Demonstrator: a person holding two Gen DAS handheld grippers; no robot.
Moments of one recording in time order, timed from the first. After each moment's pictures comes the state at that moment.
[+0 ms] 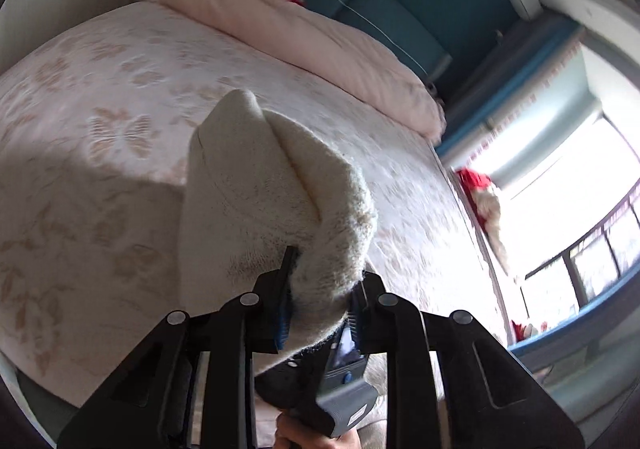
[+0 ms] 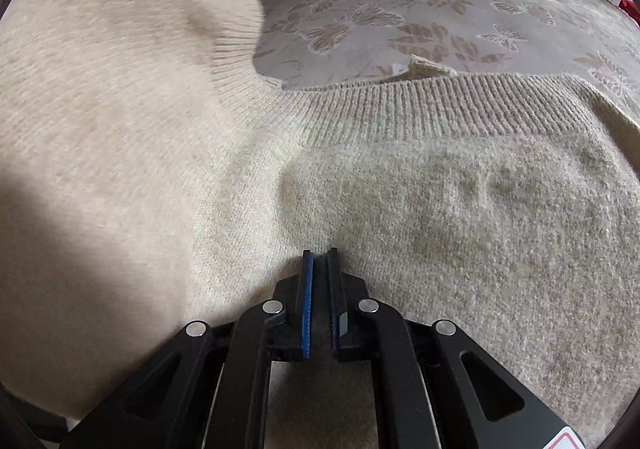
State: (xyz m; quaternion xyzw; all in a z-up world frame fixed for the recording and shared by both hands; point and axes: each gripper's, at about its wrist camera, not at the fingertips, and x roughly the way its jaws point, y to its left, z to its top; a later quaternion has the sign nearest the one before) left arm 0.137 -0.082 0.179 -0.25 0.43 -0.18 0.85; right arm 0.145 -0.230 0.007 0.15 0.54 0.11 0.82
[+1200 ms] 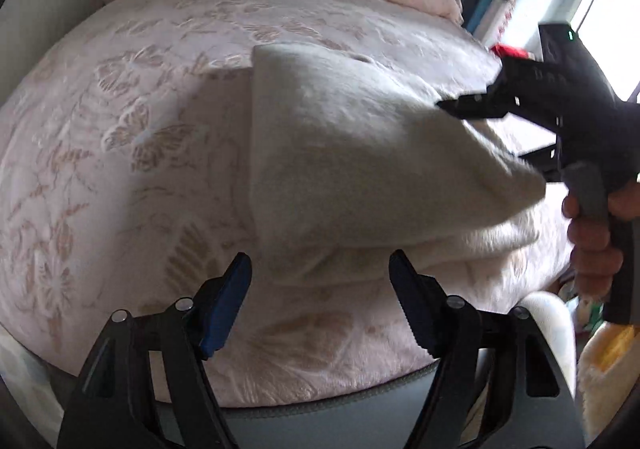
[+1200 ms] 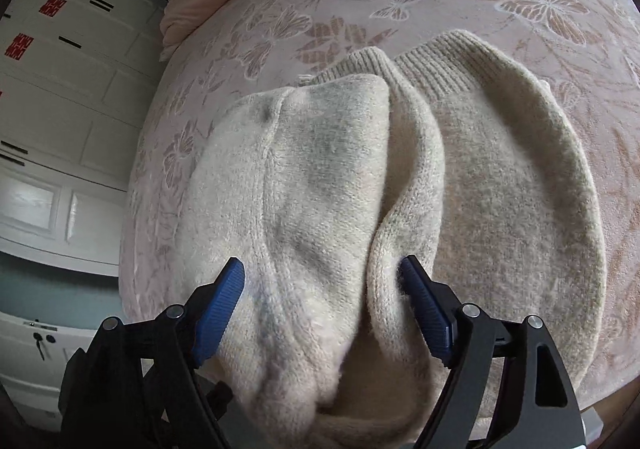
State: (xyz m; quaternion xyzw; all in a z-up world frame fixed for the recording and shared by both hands) left arm 0.065 -0.081 0.042 -0.06 0.51 -0.17 0.84; right arm 0.145 -0.331 0.036 0.26 0.60 0.09 0.75
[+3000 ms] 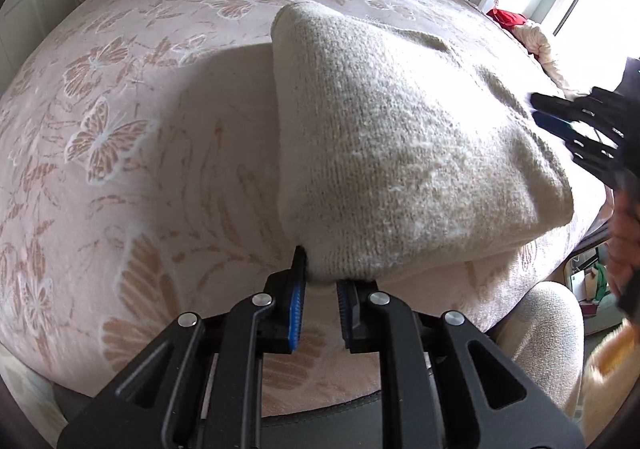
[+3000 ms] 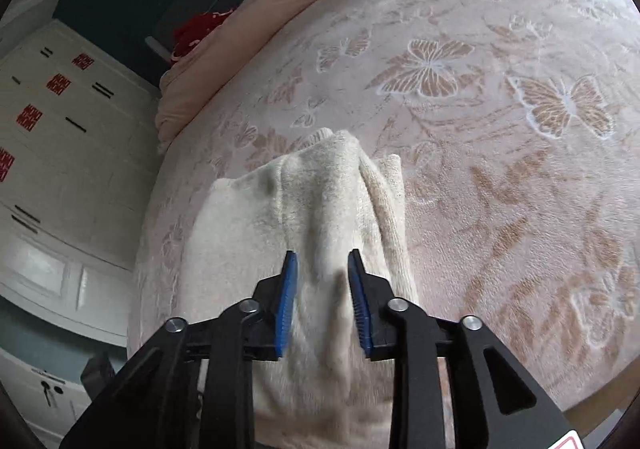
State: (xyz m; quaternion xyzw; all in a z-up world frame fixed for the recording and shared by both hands) left arm 0.084 -0.124 0.028 -0.01 0.56 -0.18 0.81; right arm 0.078 -0.455 0.065 0.32 0.47 0.02 0.82
